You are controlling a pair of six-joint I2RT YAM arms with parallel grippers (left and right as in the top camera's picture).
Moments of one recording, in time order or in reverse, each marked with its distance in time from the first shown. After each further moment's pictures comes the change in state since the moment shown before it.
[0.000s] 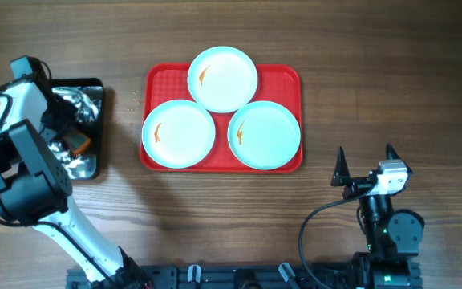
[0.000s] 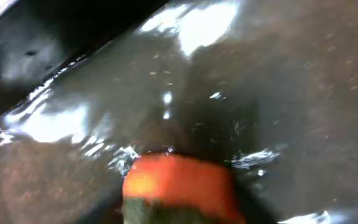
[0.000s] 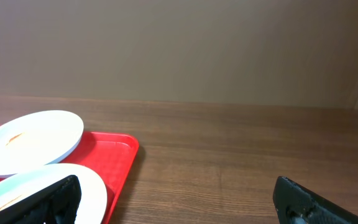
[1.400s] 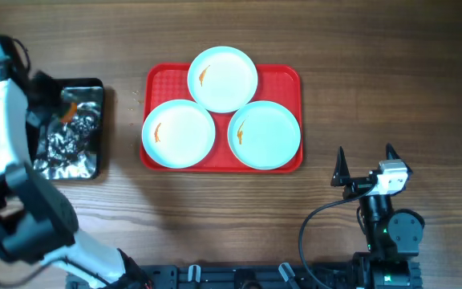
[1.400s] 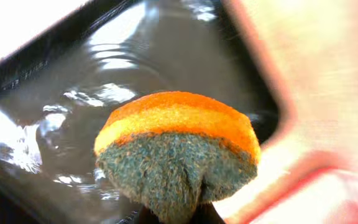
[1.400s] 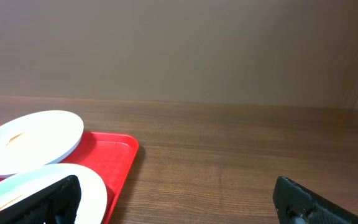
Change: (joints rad) left arm 0.001 -0.264 0.084 -0.149 0.227 0.000; right arm 0.000 0.000 0.000 0.000 0.000 0.000
